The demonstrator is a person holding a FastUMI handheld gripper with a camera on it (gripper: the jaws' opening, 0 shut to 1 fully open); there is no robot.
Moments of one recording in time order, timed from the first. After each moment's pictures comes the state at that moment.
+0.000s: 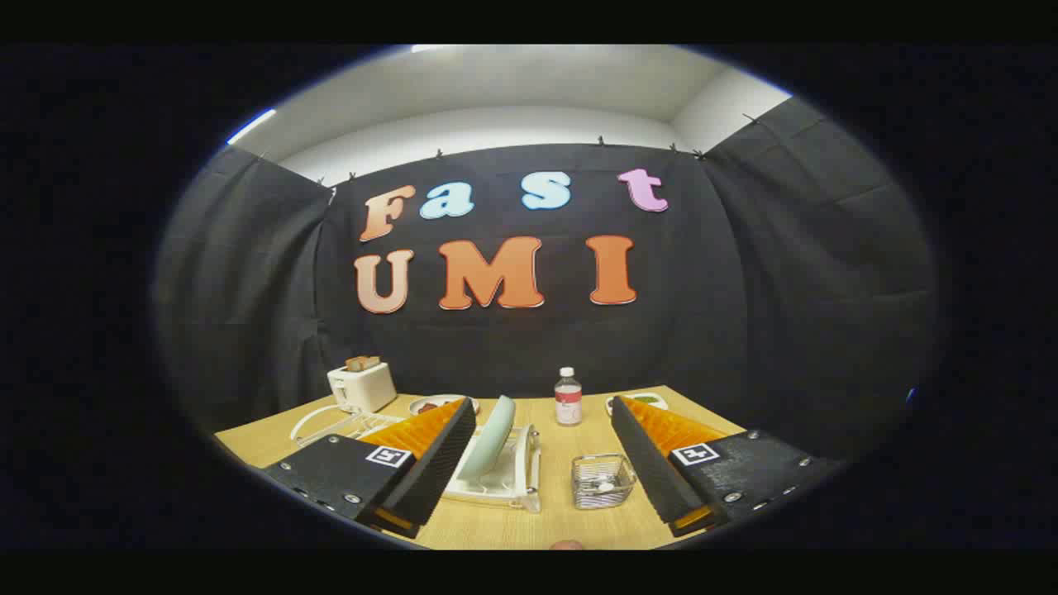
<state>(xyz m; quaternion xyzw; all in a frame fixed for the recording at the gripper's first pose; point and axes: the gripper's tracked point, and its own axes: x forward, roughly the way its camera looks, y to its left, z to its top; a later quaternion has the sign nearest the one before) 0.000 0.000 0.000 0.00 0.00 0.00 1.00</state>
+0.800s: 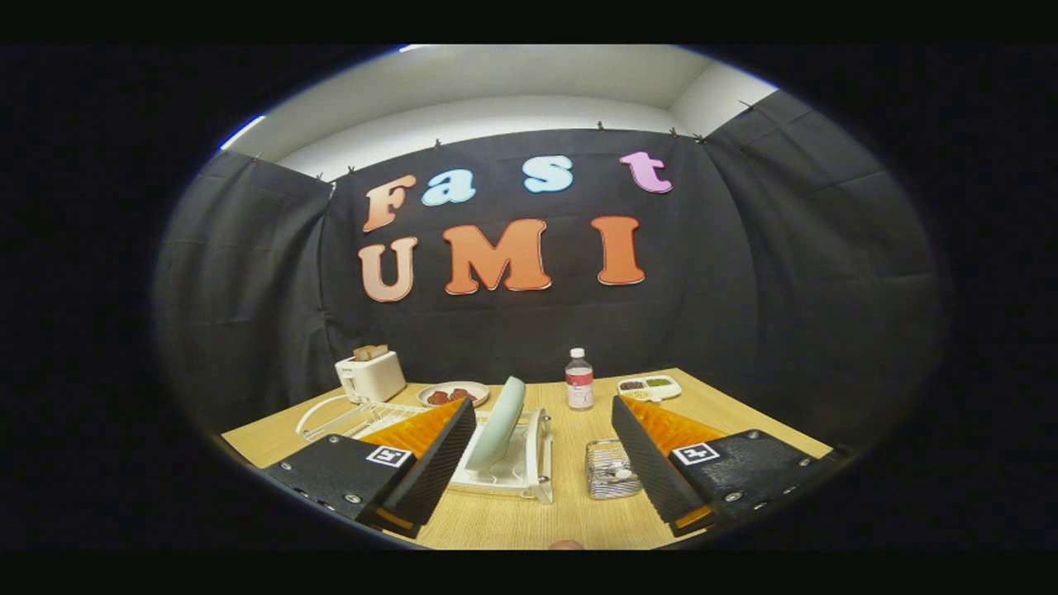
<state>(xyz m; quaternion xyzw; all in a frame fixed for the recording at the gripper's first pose) 0.004 0.001 -0.023 0.00 0.02 0.01 1.00</state>
